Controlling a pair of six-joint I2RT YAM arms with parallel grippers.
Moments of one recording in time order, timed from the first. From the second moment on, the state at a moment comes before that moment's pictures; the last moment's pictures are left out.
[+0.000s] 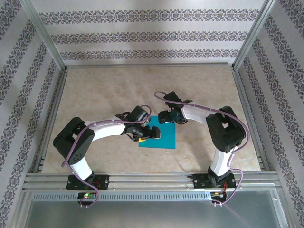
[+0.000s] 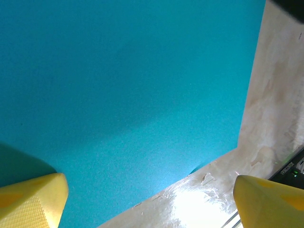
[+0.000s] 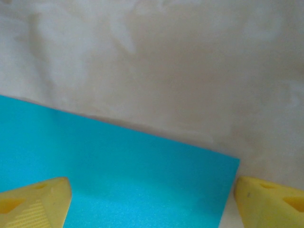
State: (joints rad) left arm -0.70 1.70 0.92 -0.32 0.45 -0.78; right arm 0.52 1.82 1.09 -0.47 -0.01 0.41
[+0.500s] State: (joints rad) left arm -0.70 1.70 0.91 -0.30 0.44 -0.80; right arm 0.58 1.83 1.09 -0.49 0.04 0.41
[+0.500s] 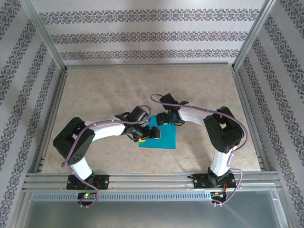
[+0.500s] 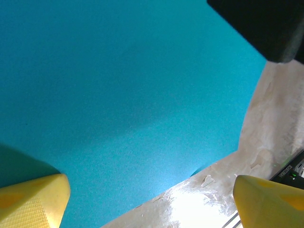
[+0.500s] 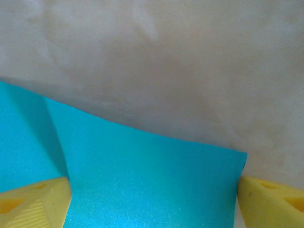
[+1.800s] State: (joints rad) left arm -0.48 1.35 0.69 -0.04 0.49 -0.82; right arm 0.39 1.54 0.99 -0.46 -0.44 0.47
